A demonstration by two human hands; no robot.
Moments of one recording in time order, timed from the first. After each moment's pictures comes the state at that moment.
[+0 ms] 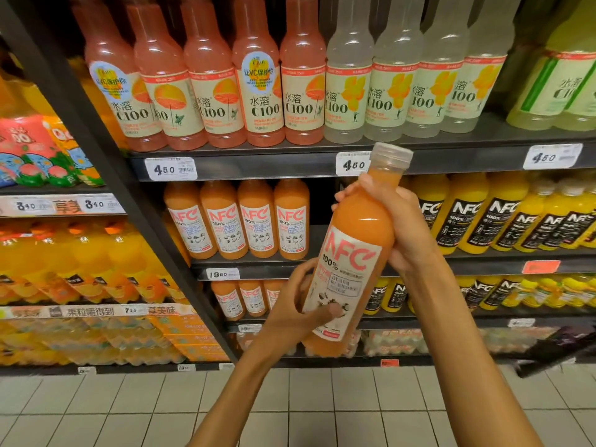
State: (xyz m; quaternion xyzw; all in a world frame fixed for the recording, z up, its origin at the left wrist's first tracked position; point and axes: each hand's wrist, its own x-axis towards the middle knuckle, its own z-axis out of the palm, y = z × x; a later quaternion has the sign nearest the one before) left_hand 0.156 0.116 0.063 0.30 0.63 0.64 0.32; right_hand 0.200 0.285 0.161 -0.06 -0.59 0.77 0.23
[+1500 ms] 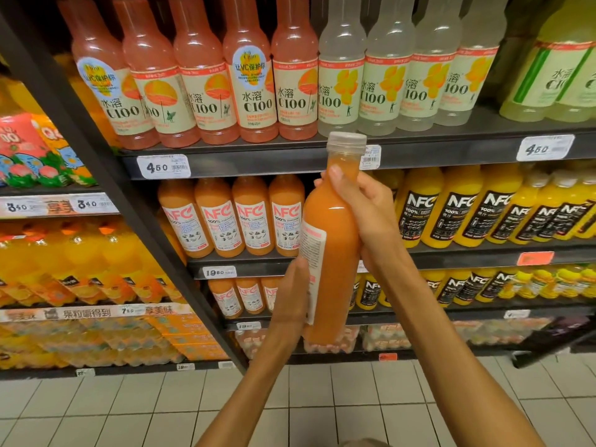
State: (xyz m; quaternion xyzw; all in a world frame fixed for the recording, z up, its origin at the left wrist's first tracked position) left_hand 0.161 0.141 0.071 0.17 0.64 0.70 0.27; right_hand 0.188 0.259 0.159 -0.09 -0.64 0.71 0.28
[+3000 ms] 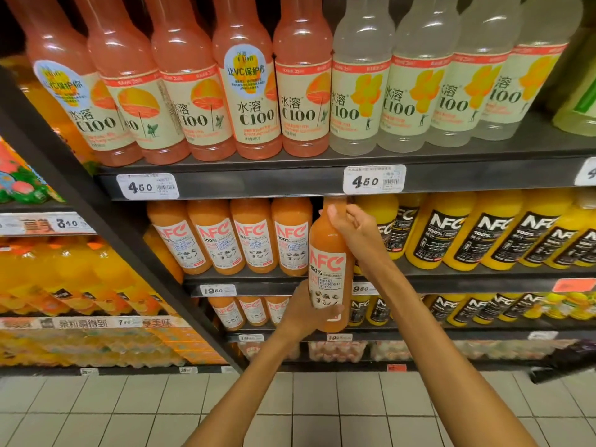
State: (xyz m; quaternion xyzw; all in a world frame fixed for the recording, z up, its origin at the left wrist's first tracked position) left_hand 0.080 0.189 -0.007 0.20 0.76 0.52 0.33; right_hand 0.098 0.323 0.080 -0.17 -0.68 0.68 0.20
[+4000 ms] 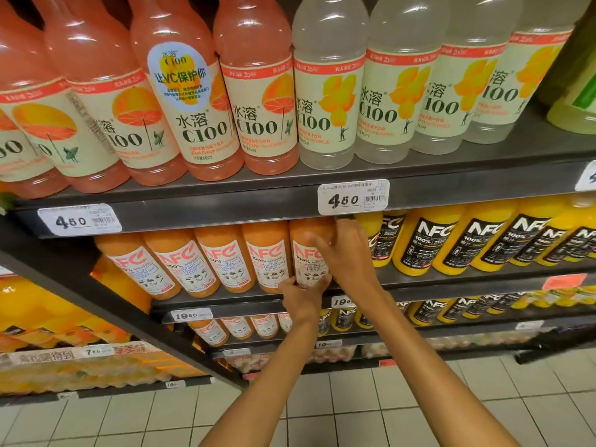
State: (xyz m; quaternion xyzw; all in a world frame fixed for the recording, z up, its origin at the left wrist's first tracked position) left_hand 0.051 0.279 -0.031 -0.14 0.74 0.62 0.22; right_hand 0.079 0.343 0.066 -0.25 -0.86 0.38 0.24
